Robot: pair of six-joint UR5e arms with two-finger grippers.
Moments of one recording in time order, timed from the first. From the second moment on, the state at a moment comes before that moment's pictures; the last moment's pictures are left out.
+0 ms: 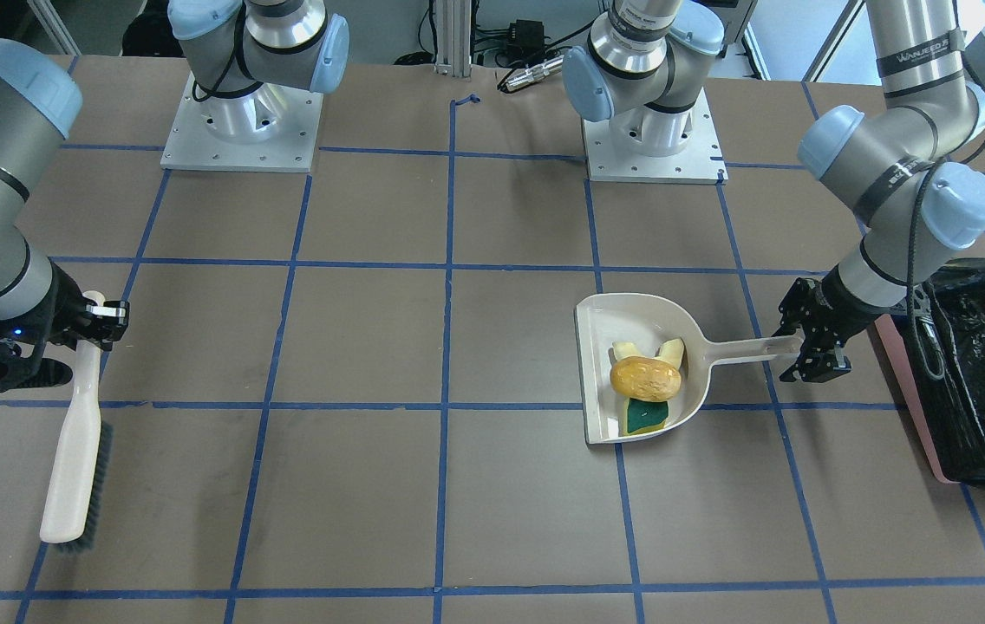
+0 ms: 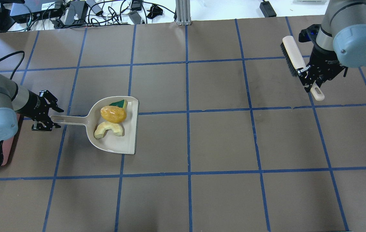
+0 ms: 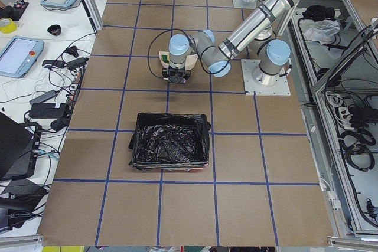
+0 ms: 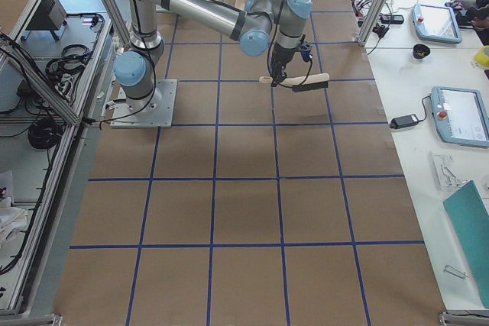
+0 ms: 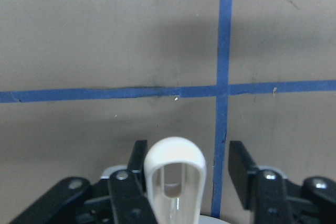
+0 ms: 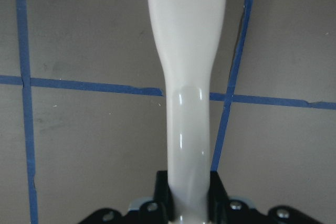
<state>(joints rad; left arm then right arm) -1.09 -1.77 -2.06 -0.84 1.46 -1.08 1.33 -1.32 1.68 -1.81 -1.73 -0.34</state>
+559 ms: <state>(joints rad) -1.13 -1.77 -2.06 -0.82 1.53 -1.10 1.31 -1.28 1.73 -1.82 -1.71 -0.27</state>
